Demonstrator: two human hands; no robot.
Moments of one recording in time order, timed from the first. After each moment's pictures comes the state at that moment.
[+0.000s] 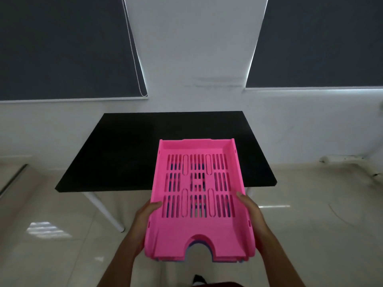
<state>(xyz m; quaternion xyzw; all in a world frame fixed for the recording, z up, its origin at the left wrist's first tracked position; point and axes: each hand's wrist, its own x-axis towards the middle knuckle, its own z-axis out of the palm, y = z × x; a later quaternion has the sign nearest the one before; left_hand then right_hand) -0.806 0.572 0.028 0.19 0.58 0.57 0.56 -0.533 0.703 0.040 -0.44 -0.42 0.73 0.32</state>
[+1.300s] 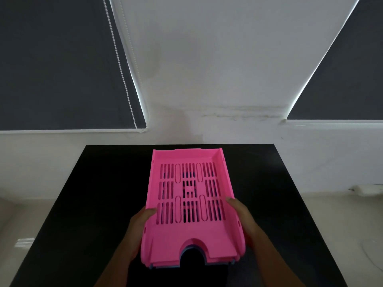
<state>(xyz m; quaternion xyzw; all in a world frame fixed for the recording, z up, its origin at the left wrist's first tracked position) -1.050 0.880 0.006 0.14 0.59 0.55 0.57 -0.777 1.034 0.006 -0.47 -0.36 0.77 0.23</state>
